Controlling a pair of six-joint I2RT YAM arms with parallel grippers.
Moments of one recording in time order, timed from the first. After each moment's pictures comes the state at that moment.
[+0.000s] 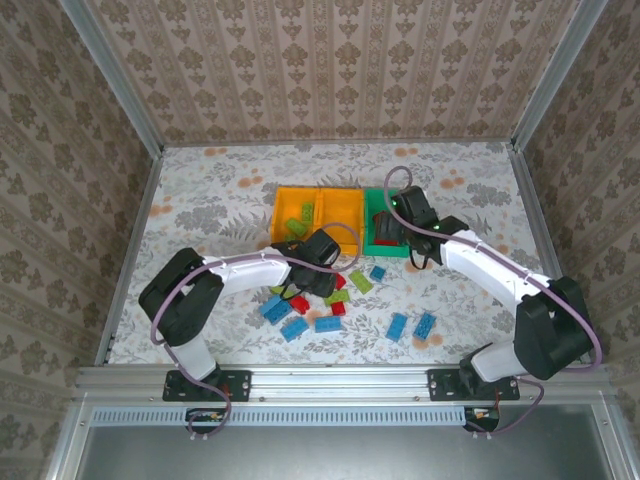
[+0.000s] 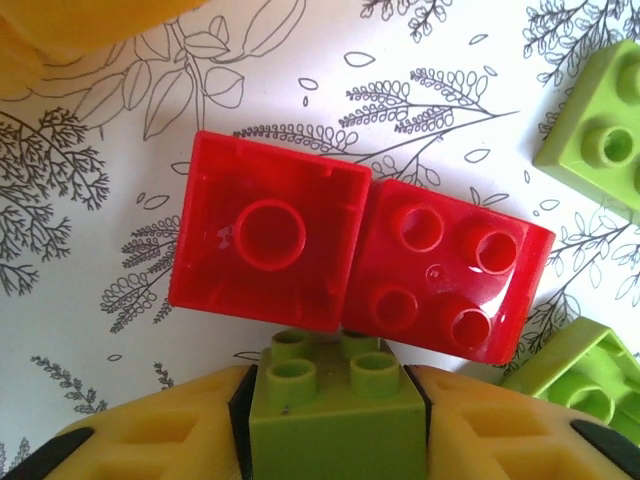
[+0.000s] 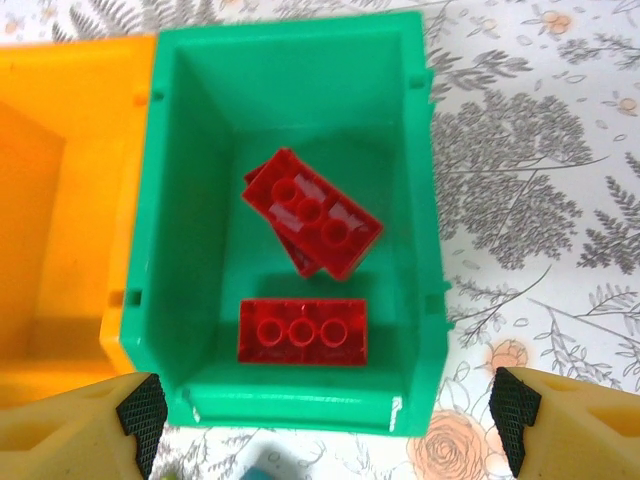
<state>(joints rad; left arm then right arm) -0.89 1.72 0.98 -0.45 -0.01 -0.38 0.46 1.42 0.99 -0.47 0.26 0.47</state>
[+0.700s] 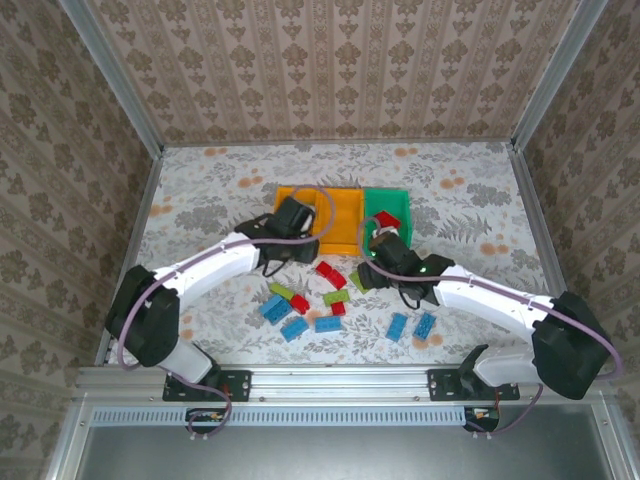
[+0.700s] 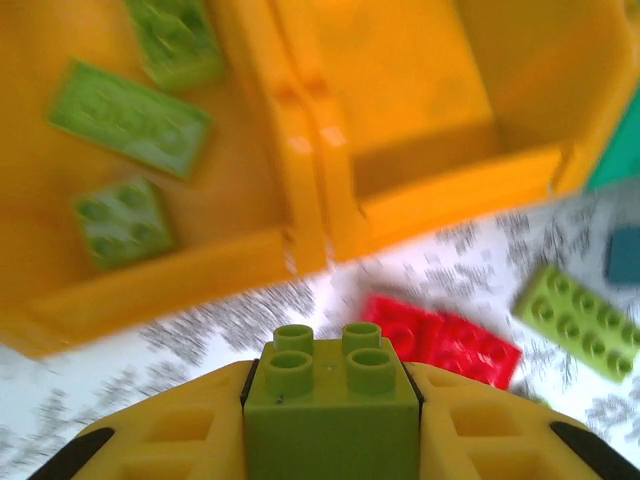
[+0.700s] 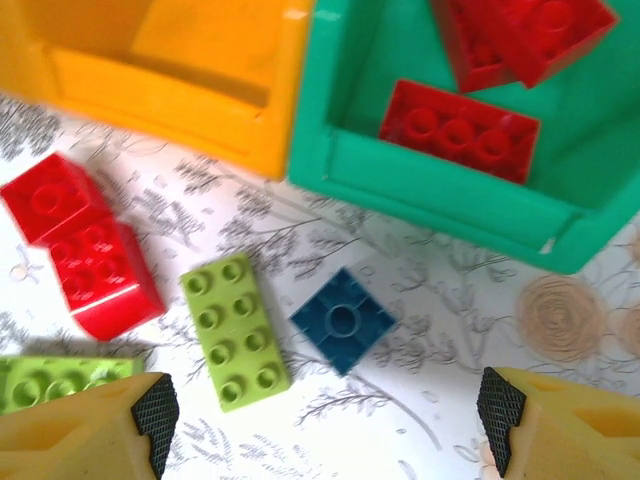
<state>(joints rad) -0.71 1.52 1.08 -0.53 -0.05 -0.34 0.75 1.31 0.78 -0.45 0.28 0.42</state>
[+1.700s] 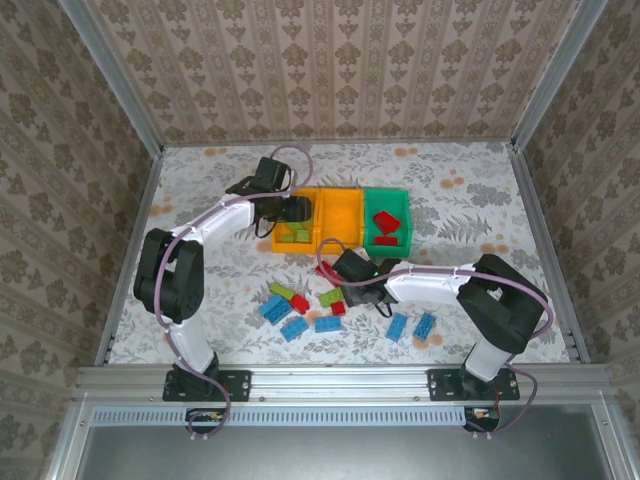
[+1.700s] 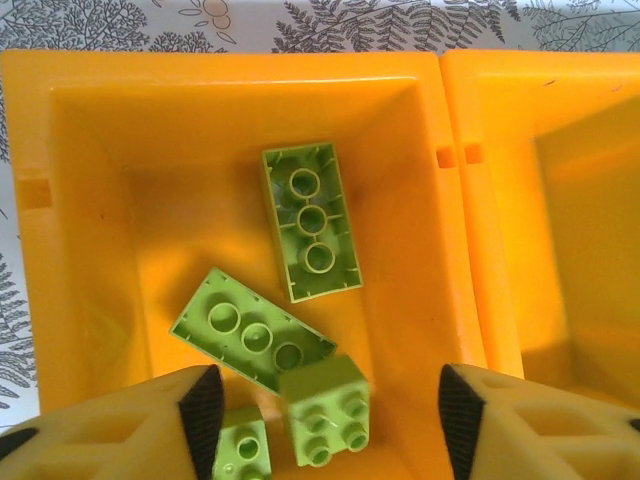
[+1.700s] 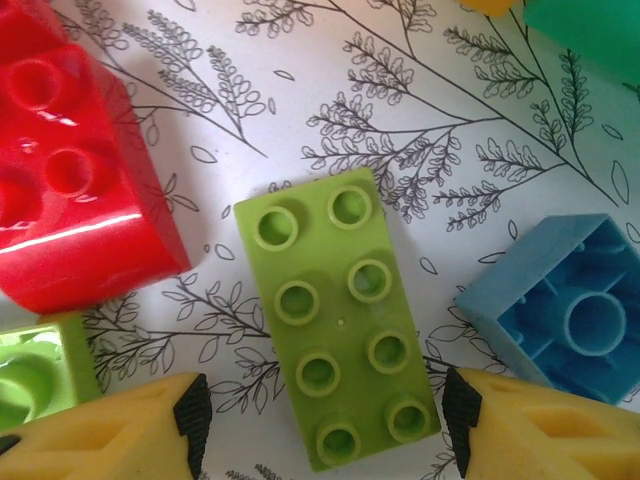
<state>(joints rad) -0.46 1.81 1.33 -0.47 0.15 -0.32 0.85 1.67 0.87 -0.42 0.31 0.48</state>
